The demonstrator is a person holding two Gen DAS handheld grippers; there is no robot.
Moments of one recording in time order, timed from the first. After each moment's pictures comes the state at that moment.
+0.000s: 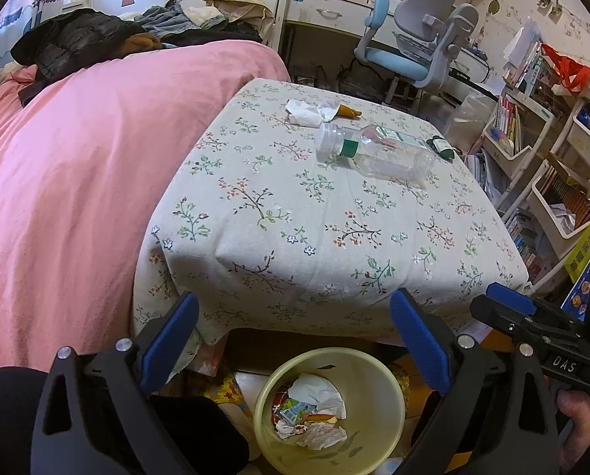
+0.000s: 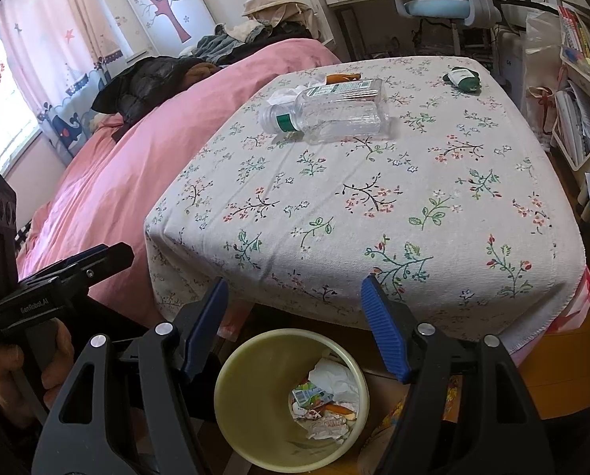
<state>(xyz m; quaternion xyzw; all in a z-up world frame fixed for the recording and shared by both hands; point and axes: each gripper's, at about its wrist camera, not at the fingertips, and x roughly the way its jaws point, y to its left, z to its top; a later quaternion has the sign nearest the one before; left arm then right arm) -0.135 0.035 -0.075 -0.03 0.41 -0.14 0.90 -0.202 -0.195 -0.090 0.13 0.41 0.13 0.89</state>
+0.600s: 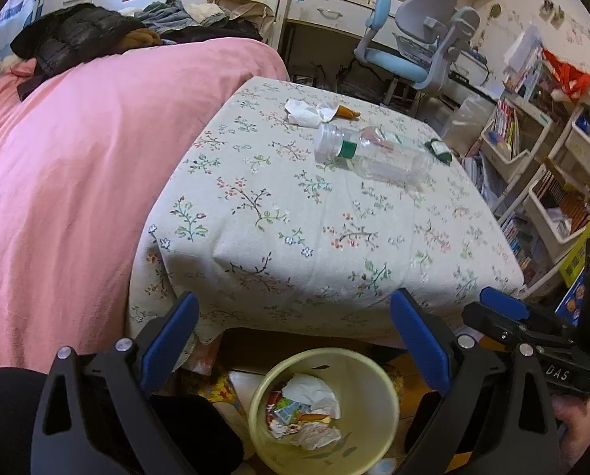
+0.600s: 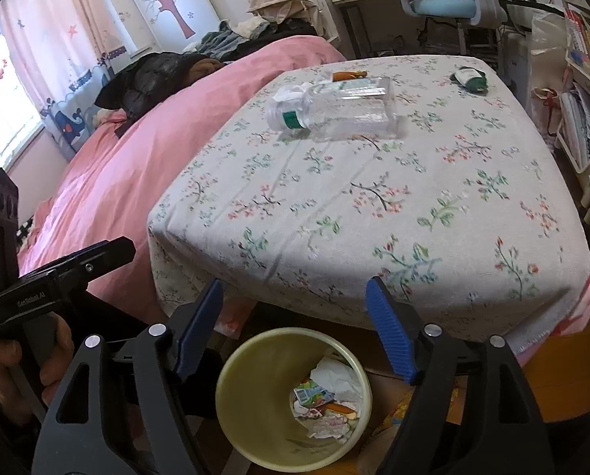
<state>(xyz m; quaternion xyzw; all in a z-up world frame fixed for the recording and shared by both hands) -0.132 0.038 -0.071 -0.05 0.41 -0.15 0.90 -0.198 -0.190 -0.089 0.13 0.41 0.15 0.89</state>
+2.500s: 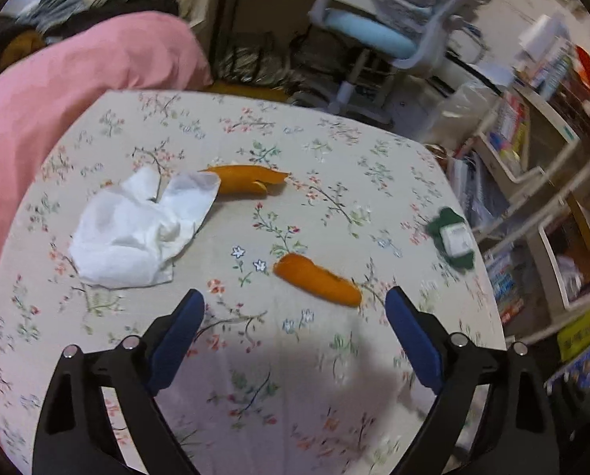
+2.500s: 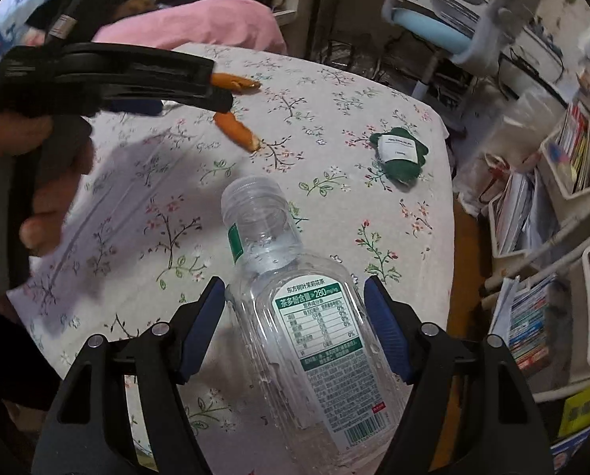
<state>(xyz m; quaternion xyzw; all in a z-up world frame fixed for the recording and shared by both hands) 0.135 -0.136 -0.092 -0.04 0.48 -0.22 0.85 -0.012 -0.272 -0.096 -0.07 0.48 0.02 0.87</state>
